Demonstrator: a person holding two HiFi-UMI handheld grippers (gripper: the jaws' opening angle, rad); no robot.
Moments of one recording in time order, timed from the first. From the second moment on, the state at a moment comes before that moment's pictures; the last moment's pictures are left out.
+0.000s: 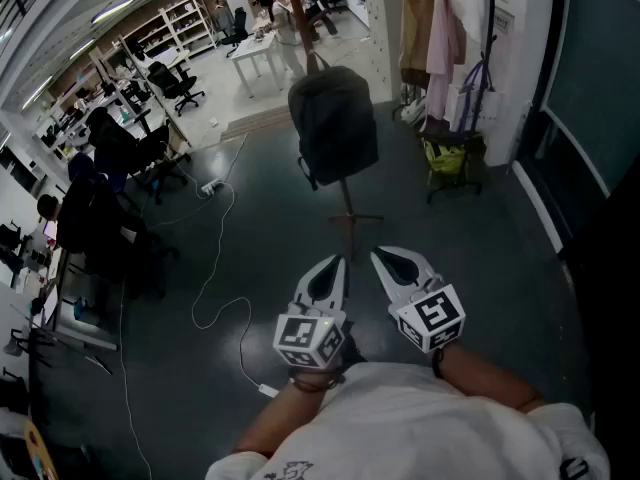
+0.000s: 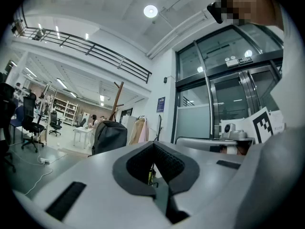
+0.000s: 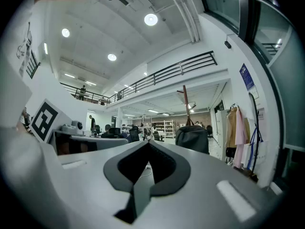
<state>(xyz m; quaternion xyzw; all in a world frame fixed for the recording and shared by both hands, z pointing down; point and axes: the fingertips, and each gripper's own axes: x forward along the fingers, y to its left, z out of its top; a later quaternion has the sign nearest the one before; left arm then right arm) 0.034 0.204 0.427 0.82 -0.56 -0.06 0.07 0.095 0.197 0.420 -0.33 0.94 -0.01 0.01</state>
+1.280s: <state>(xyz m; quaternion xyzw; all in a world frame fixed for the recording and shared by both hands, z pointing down) -0.051 0.039 0.424 0.85 -0.51 -0.05 0.09 -0.011 0.038 0.414 -0.34 0.94 -0.03 0.01</state>
